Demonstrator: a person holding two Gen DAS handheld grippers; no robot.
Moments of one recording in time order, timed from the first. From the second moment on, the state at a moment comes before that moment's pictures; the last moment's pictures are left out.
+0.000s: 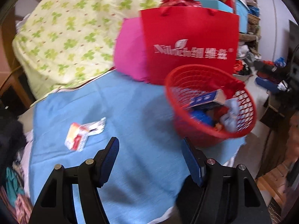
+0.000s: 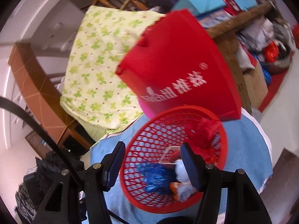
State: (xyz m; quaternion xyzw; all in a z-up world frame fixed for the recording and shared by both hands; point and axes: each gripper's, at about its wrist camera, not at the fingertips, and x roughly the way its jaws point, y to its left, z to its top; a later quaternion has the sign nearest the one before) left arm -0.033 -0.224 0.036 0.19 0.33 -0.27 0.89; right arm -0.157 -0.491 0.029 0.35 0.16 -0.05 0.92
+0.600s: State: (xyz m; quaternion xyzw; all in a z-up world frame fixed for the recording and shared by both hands) left arm 0.025 -0.037 -0.026 0.09 0.39 -0.11 0.91; right arm -0.056 -0.339 0.045 0.21 0.26 0.08 0.94
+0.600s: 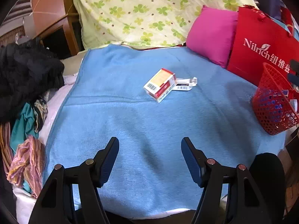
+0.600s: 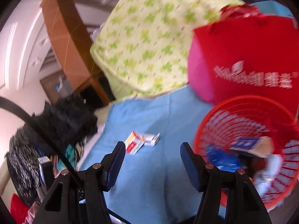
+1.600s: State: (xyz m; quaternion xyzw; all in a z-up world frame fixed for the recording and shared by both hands) left arm 0.237 -0.084 -0.083 0.12 0.41 -0.30 0.85; right arm 0.120 -0.279 -0.064 0.12 0.42 0.07 0.90
